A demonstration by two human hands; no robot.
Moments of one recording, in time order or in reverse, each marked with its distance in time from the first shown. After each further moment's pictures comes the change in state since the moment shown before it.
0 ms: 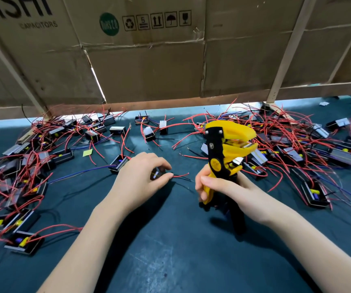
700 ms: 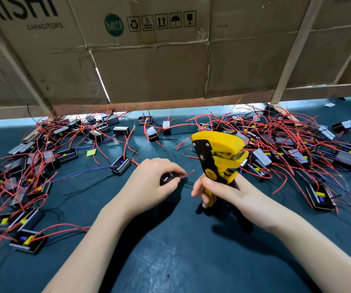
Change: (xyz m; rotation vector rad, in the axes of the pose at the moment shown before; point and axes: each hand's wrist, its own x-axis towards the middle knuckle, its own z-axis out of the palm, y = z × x) left_hand -0.001 0.011 0.001 -0.158 -0.088 0.092; right_hand -0.003 -0.002 0.003 -0.097 -0.065 0.010
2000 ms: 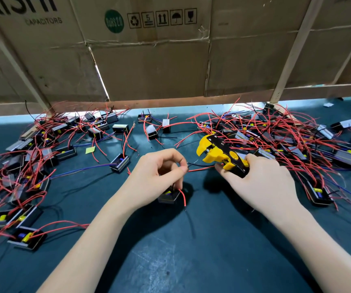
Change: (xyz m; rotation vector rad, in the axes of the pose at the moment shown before) left_hand 0.000 0.017 -0.004 -0.550 -0.003 -0.150; right_hand 0.009 0.018 -0.023 -1.093 0.680 0.321
